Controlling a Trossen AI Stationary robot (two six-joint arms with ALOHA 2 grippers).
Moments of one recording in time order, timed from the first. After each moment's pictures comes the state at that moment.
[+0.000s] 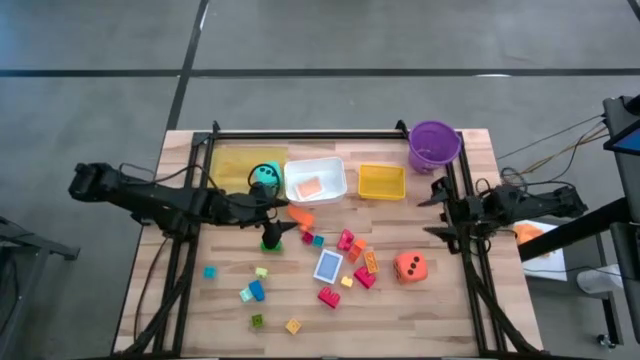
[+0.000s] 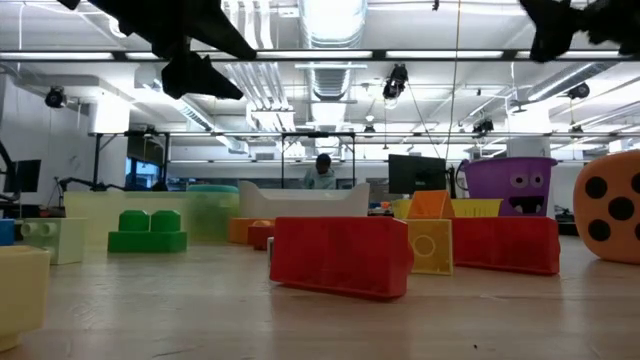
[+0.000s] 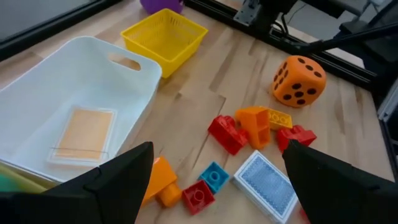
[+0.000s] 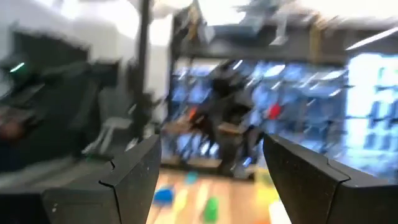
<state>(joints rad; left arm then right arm) -0.15 1.13 0.75 -0.20 -0.32 -0.51 0.19 0.13 0.16 0.22 0.00 -0.04</state>
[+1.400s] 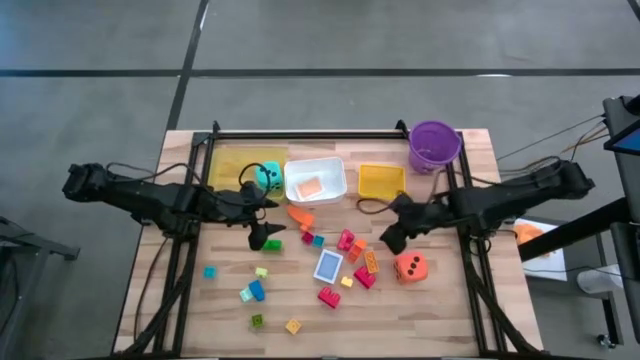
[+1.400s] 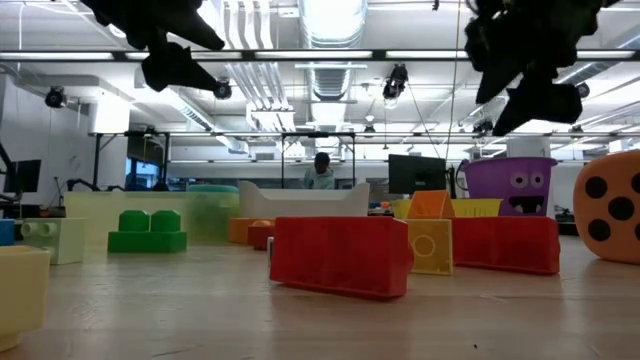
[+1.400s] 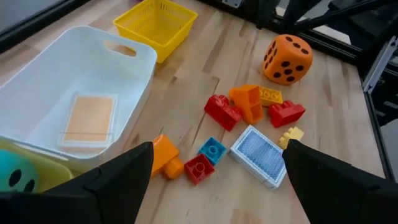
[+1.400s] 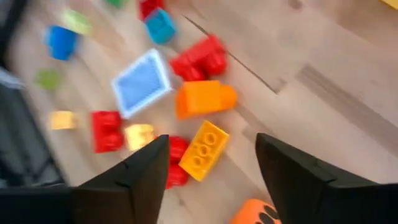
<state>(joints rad) -0.16 1.01 0.75 -0.35 -0.26 -0.47 0.21 1.15 0.79 -0.59 0.09 1.09</state>
